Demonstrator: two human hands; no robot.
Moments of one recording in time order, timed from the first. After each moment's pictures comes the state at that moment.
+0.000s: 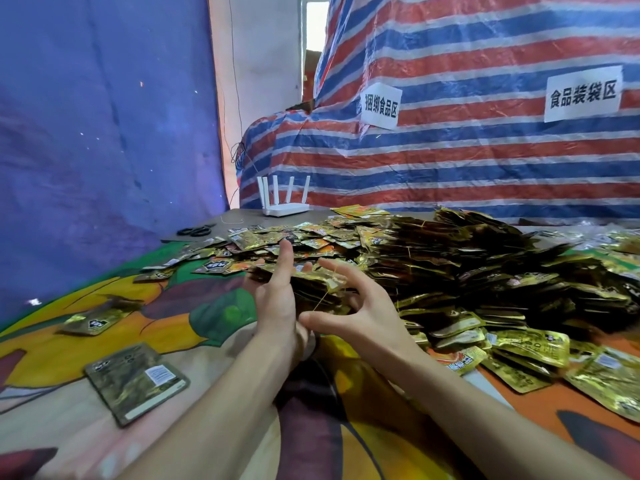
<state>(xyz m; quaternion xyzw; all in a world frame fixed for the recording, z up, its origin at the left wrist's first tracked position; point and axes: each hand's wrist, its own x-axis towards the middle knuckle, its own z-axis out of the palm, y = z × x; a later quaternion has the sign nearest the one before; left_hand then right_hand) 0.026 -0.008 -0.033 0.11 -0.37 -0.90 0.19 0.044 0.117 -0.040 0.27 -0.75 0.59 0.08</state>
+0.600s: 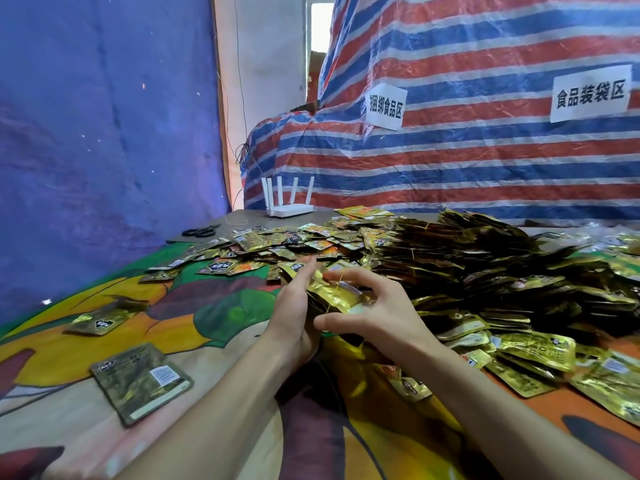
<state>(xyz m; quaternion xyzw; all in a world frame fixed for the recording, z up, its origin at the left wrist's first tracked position) 0.035 -0.003 -0.033 0.04 -0.43 -0.90 0.00 0.039 0.133 -0.028 0.27 -0.76 0.59 0.06</state>
